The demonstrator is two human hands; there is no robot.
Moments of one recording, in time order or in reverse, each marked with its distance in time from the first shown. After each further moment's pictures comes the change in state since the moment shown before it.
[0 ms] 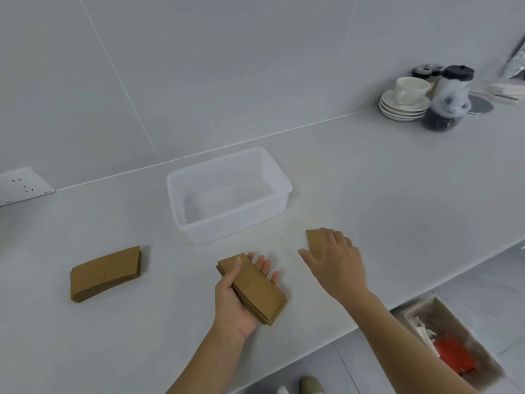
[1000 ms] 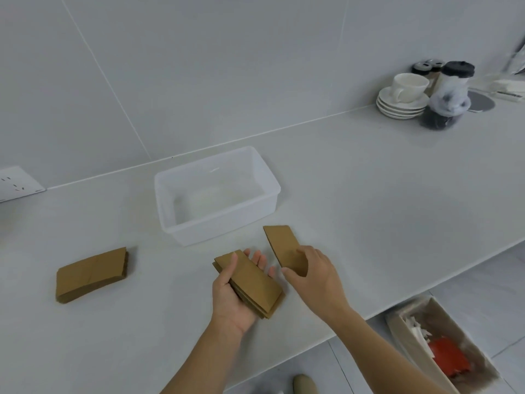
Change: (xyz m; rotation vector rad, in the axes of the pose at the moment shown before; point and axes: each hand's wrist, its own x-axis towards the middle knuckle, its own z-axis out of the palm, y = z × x) left_hand 0.012 -0.017 0.020 -0.026 -0.005 0.024; right_hand -0.013 0.006 0.003 0.319 -0.161 0.018
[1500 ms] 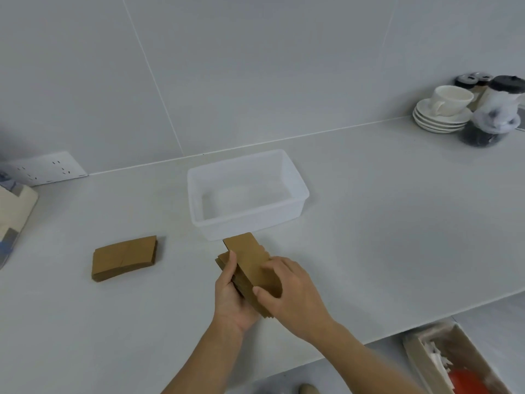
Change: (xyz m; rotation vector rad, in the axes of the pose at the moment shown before) left_hand -0.012 0.028 -0.015 0.064 -0.108 0.037; right_hand -0.019 -0.053 0.032 0.028 -0.173 -0.361
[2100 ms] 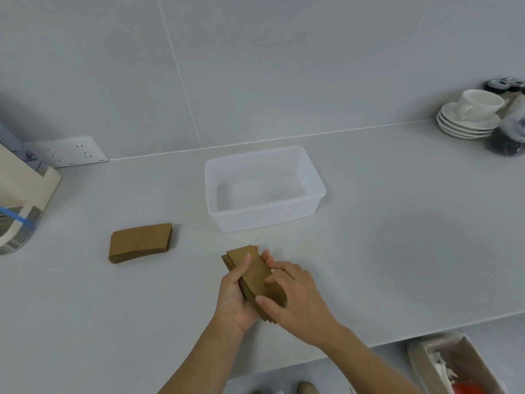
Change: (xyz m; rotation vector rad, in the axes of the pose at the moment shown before) left_hand -0.012 0.004 -0.011 -0.031 0.072 0.042; right_hand -0.005 0.010 0.016 -0.088 -0.093 -0.157
